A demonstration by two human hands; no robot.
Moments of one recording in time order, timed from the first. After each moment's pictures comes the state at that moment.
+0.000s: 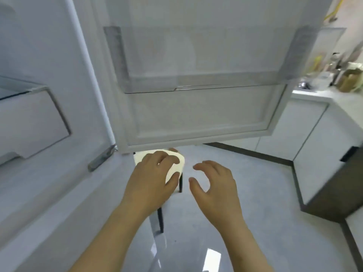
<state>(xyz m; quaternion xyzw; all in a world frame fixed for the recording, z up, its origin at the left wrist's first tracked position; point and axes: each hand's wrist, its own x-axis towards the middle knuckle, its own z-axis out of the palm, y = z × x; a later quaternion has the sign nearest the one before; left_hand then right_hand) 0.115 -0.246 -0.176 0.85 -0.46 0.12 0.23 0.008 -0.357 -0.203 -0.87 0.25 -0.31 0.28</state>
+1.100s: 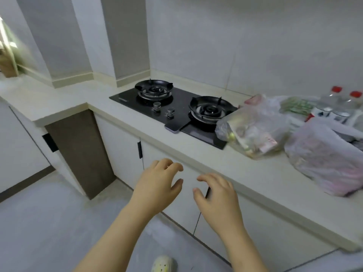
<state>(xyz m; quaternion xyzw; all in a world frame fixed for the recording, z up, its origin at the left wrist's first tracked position) -0.459 -0.679 -0.225 0.34 -0.91 -0.11 0.21 -0.582 -0.578 -0.234 -0.50 0.80 -0.31 0.10</state>
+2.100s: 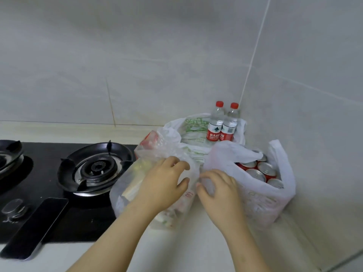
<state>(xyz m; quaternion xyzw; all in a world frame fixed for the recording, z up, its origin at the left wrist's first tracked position) -0.835 -0.782 -0.183 0.02 -0.97 -0.16 0.18 -0.875 -0.633 -0.202 -0.23 0.90 -0.36 -0.08</state>
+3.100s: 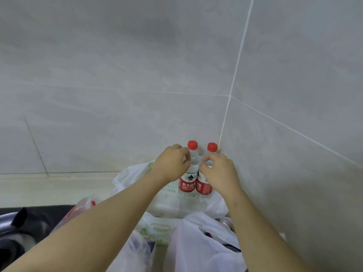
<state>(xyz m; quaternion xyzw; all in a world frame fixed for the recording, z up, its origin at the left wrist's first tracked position) -1.170 -0.794 -0.146 0.01 -0.97 -0.20 0.17 -1.189 -0.647 -0.146 -0.16 0.93 -0.33 -0.08</state>
